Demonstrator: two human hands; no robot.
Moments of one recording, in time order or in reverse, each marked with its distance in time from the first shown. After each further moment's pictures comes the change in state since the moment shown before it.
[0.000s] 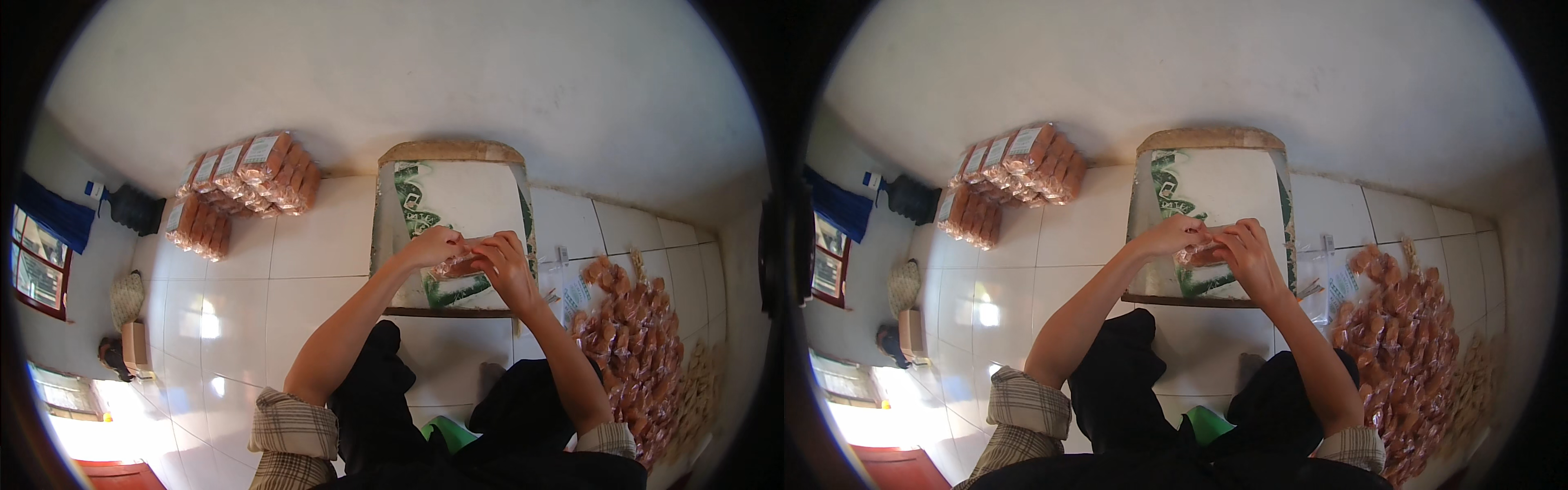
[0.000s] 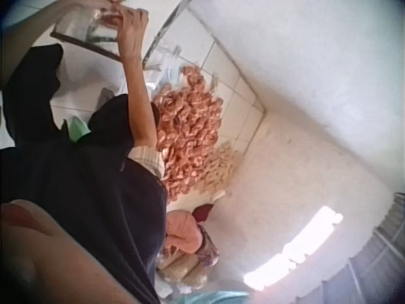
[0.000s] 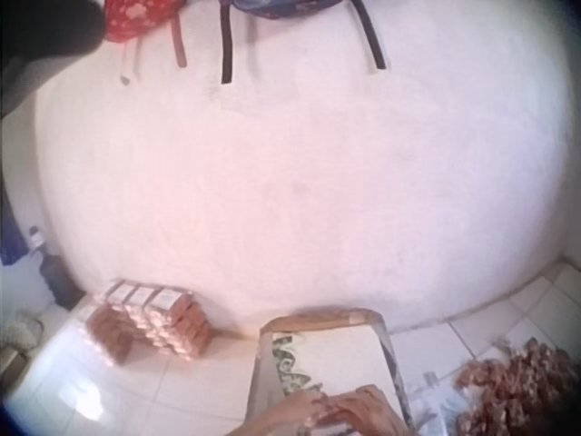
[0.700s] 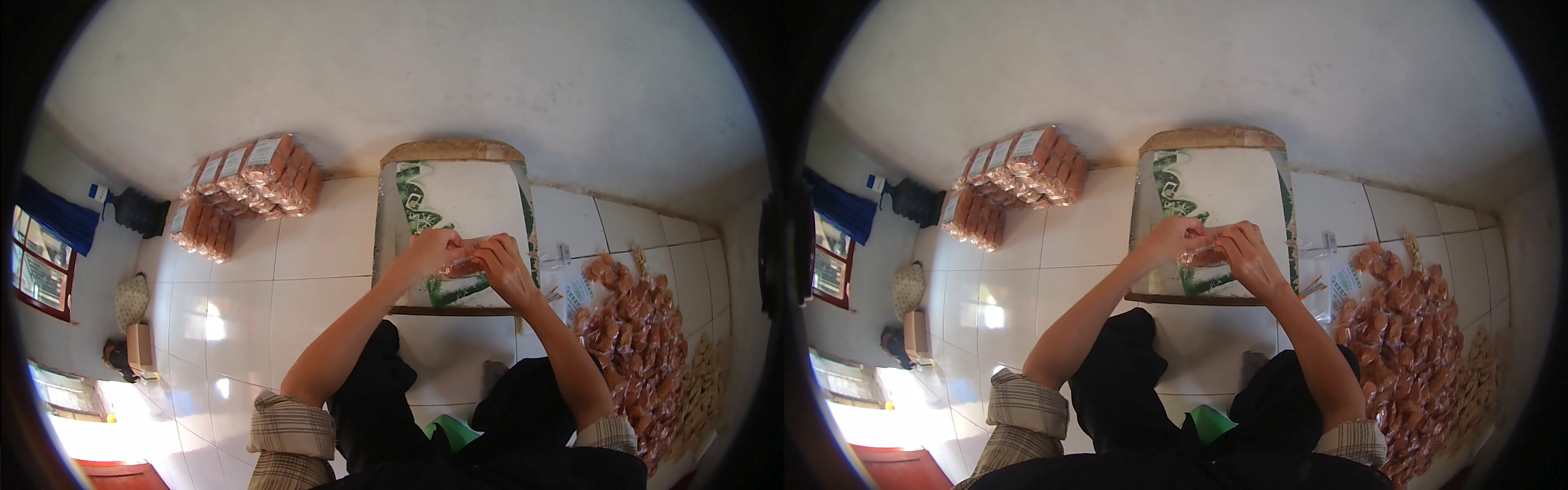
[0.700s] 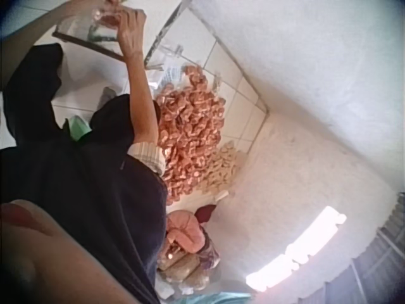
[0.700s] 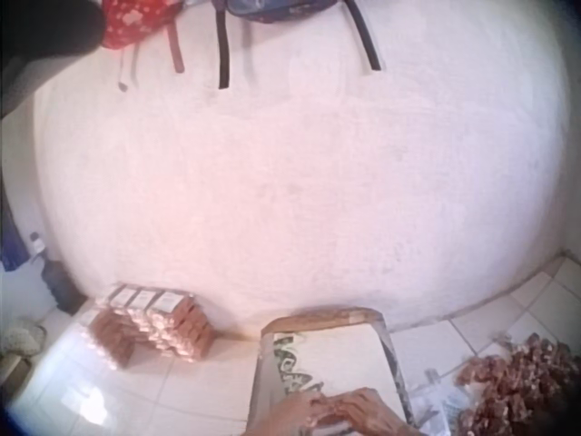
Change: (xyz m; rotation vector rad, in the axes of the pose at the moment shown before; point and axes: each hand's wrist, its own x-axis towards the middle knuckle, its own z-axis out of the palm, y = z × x) left_hand -0.017 0.012 0.014 0.265 0.225 -0.001; right_hand -0.004 0.008 0.004 -0.096 0.000 -0.196
